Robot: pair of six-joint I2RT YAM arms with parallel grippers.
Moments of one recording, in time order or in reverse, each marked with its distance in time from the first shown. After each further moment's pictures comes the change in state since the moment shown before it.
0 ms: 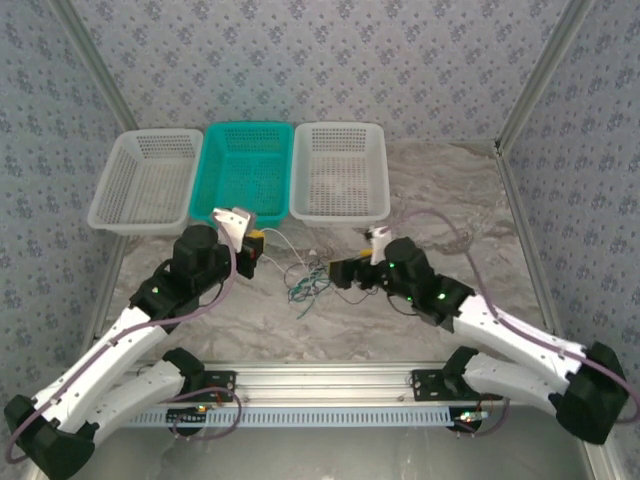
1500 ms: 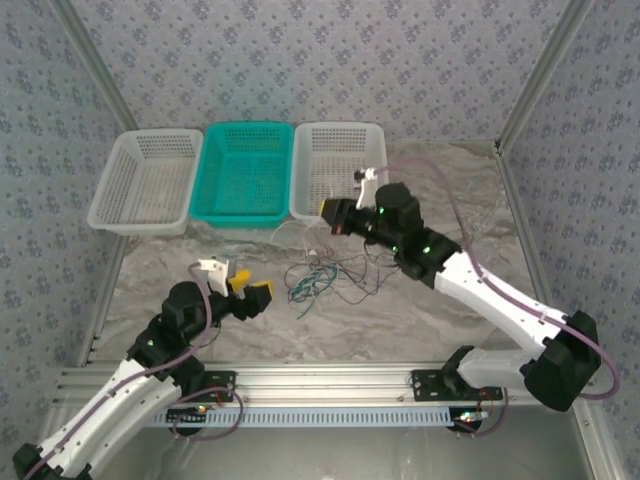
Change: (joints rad) left arm -0.001 -0.444 -0.479 0.145 0.143 -0.304; right arm -0.138 0.227 0.520 -0.030 -0.111 0.192
